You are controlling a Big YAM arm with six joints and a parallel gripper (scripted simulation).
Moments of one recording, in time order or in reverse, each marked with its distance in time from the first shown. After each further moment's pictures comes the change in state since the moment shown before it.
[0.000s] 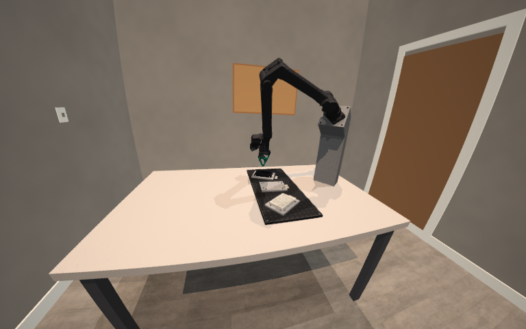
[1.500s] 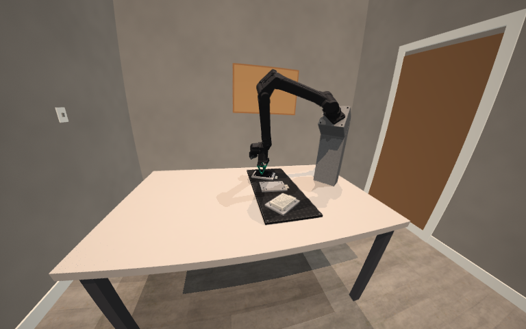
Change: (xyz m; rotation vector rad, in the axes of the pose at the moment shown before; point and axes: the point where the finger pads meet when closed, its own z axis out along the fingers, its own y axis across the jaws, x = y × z) arm -0.006 0.003 0.061 -0.003 -0.010 -0.011
